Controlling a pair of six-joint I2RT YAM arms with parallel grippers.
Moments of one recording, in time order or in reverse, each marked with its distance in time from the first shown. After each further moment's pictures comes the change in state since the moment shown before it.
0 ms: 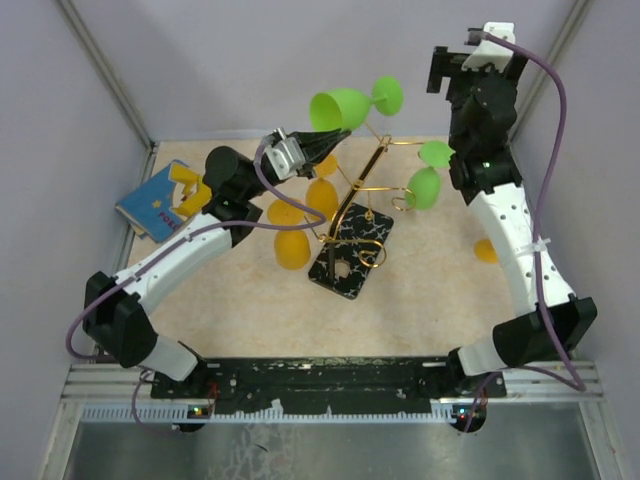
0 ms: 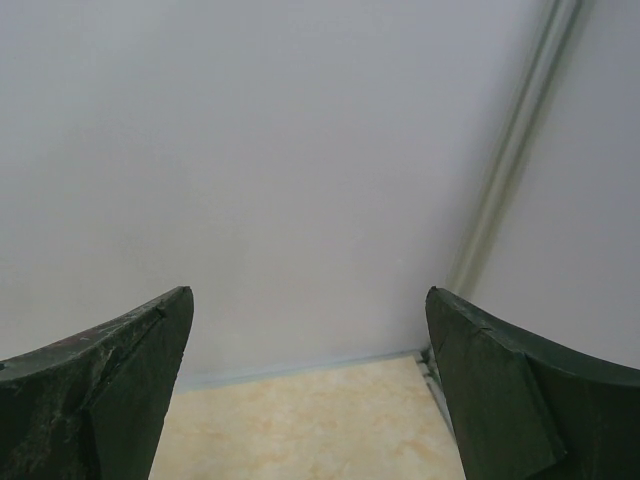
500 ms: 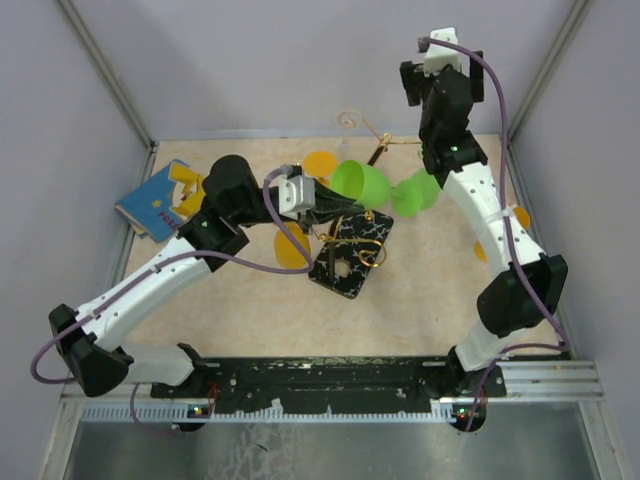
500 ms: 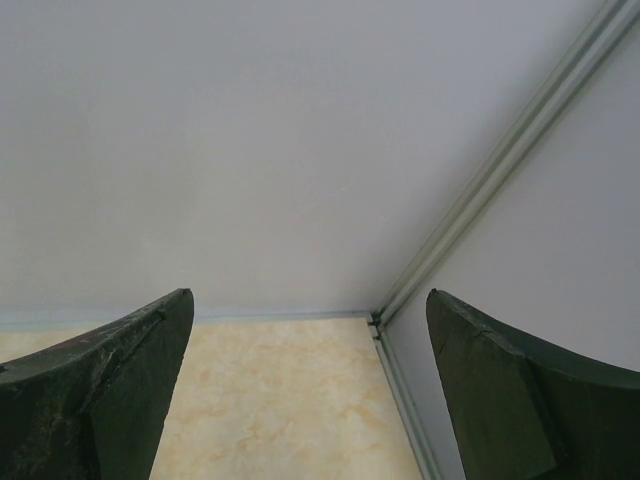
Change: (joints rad) left arm -0.160 -0.173 0.010 -0.561 0.171 -0.003; right arm 0.044 0.177 0.050 -0.027 0.006 -0.163
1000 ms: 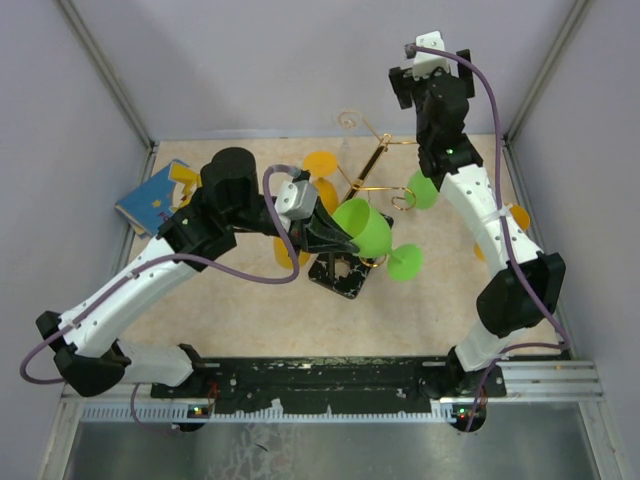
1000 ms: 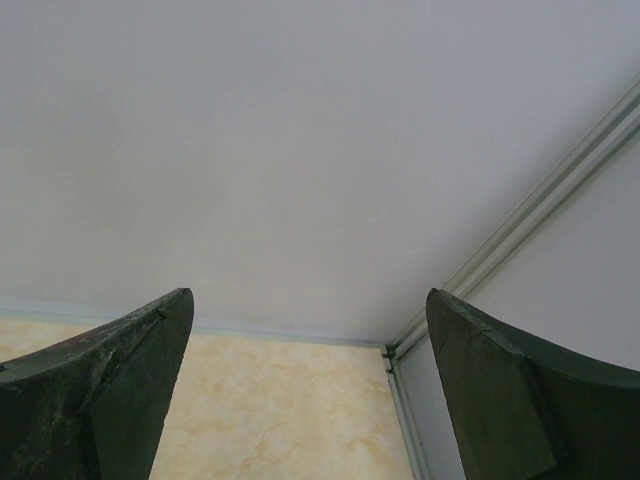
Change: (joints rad) left arm -0.068 -0.003 0.209 -0.434 0.153 -0.085; right arm 0.011 0.000 -0.029 0.057 -0.089 -0.056
